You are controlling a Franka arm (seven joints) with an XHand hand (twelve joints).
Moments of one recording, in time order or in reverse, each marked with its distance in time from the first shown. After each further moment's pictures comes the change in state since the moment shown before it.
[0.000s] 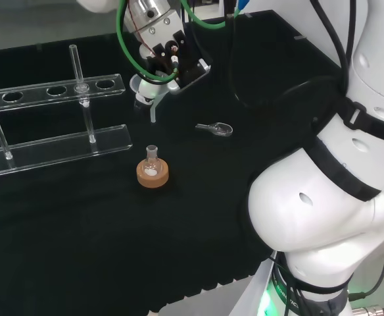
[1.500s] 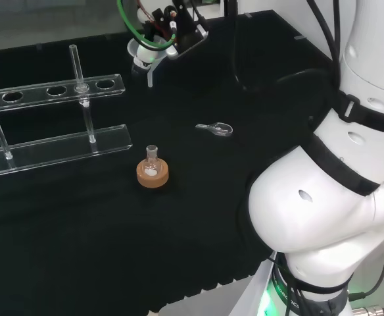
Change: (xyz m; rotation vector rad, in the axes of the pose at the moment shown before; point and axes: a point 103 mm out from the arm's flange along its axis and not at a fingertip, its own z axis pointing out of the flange) arm -0.035 0.043 -0.054 -0.097 -0.004 0.027
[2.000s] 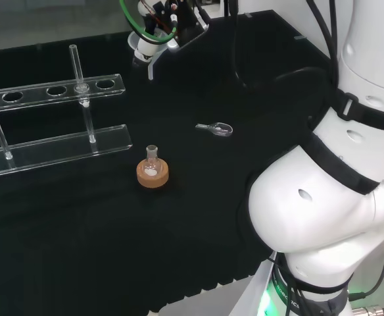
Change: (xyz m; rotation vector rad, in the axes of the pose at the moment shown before) arm -0.007 0.010 -0.008 -0.019 -0.005 0.004
